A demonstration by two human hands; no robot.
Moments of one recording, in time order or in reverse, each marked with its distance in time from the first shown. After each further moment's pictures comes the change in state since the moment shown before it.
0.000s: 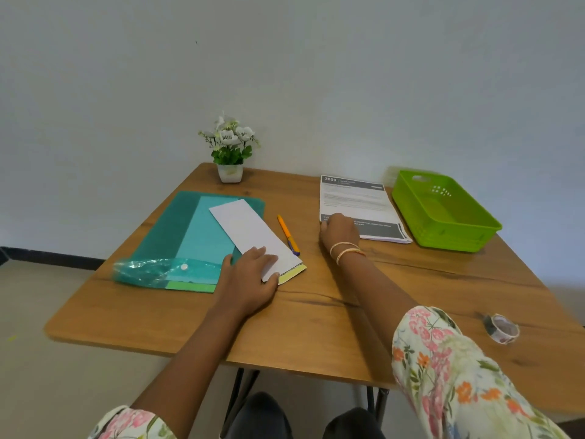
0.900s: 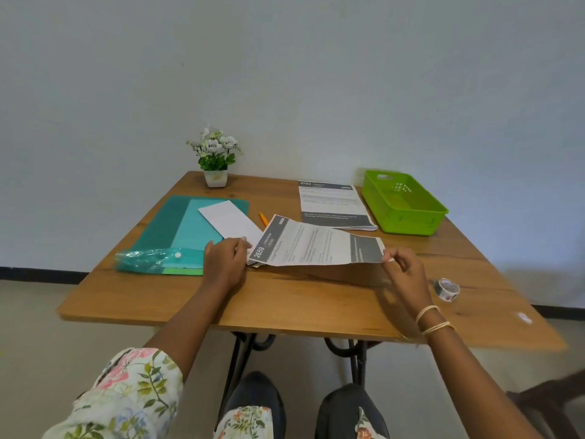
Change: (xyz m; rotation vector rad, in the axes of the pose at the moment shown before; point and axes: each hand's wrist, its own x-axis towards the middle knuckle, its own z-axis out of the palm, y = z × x) left_hand -0.010 0.015 -0.024 -0.315 0.245 -0.144; right_hand -0.158 0.158 -0.114 0.785 0.160 -0.156
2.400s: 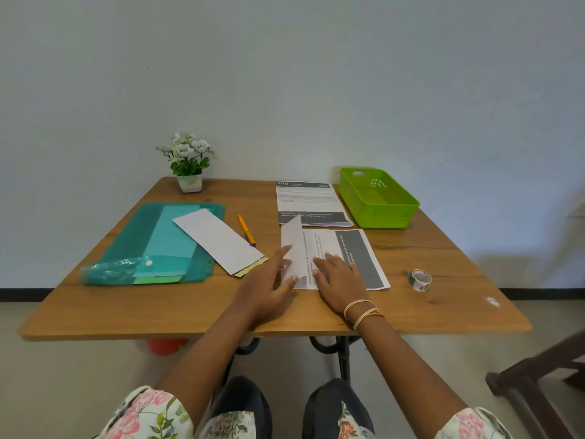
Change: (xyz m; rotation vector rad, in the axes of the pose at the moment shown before) left_hand -0.057 0.071 0.043 -0.084 -0.390 0.307; right_hand -0.010 0.008 0.060 -0.855 -0.402 -0.039
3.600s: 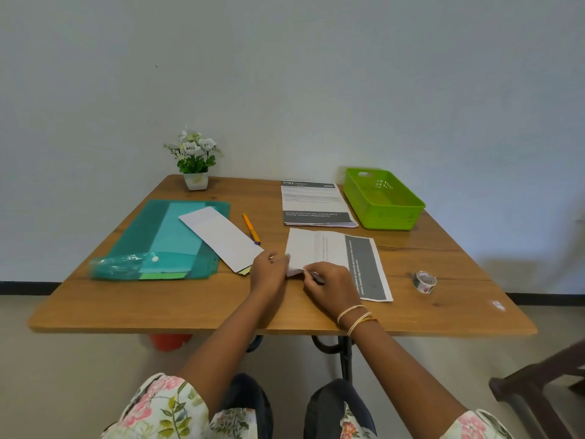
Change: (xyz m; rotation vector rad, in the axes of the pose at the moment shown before) left_hand 0.031 0.023 0.009 -0.531 0.277 -0.699; right_hand -0.019 -0.033 -0.009 0.292 0.273 -0.187
